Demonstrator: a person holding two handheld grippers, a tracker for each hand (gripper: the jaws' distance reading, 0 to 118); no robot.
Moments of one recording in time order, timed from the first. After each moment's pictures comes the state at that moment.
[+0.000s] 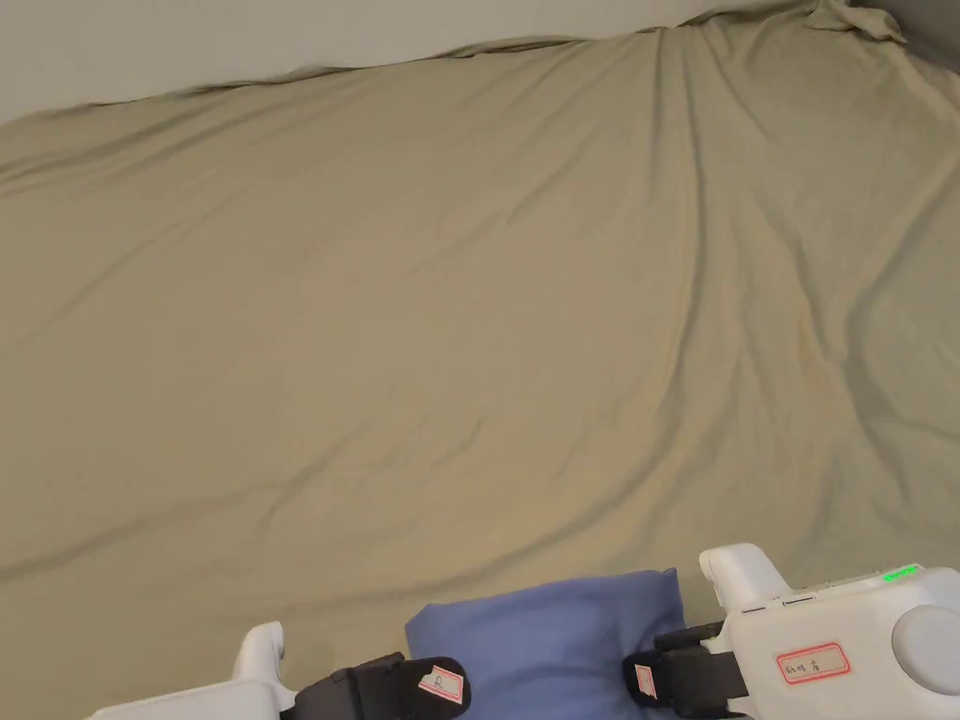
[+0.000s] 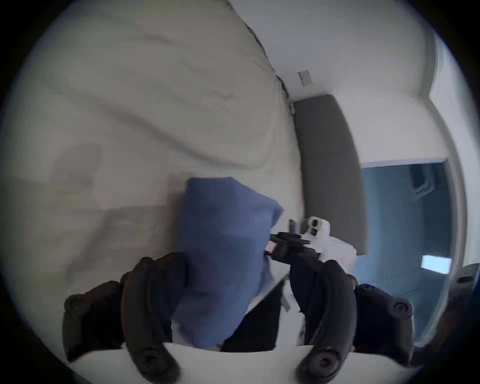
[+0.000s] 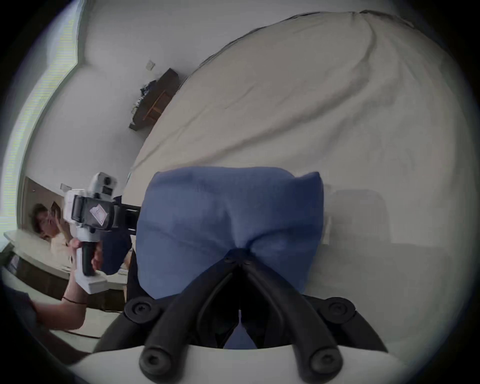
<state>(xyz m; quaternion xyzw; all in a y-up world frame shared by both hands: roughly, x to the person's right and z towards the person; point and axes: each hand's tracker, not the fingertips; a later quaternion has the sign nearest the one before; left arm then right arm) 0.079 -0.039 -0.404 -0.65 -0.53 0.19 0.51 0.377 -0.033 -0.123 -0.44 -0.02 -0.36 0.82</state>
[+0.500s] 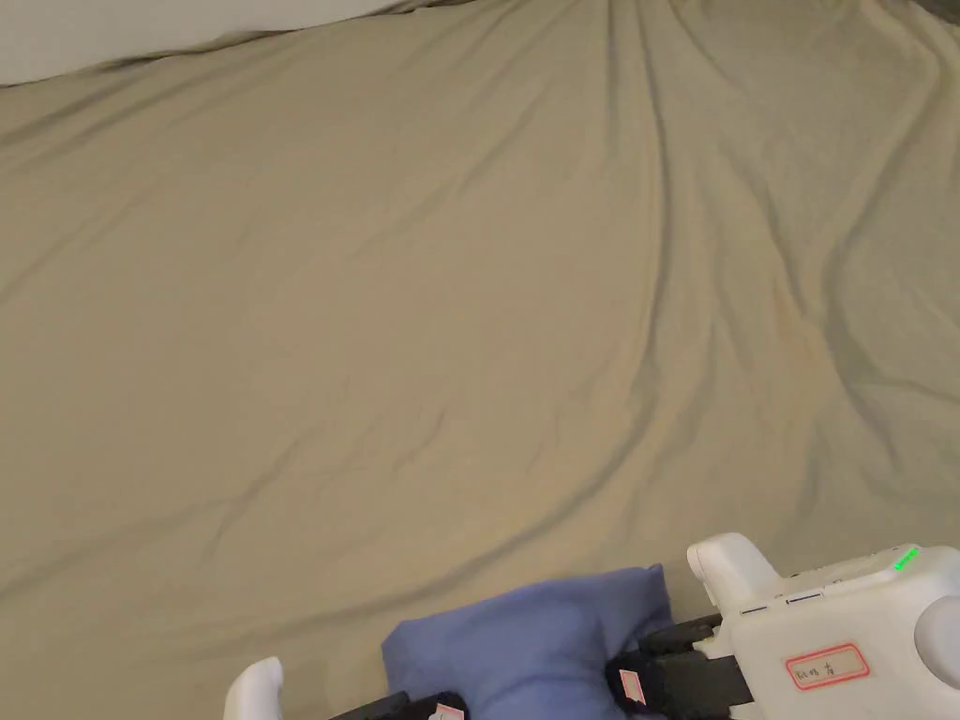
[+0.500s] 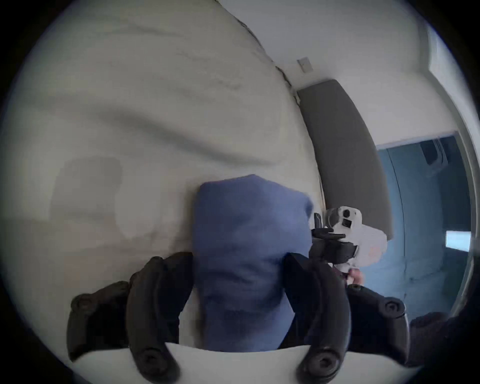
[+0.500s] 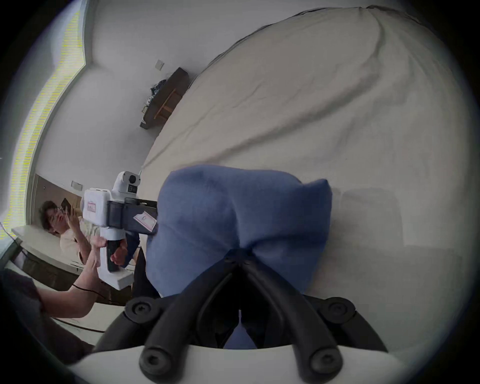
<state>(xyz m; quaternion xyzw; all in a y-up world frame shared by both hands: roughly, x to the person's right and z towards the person) 0.102 -0.056 -0.395 -0.61 -0.54 0.08 0.57 0.383 -0.040 -0.124 -0.43 0.01 -0.37 0.82</state>
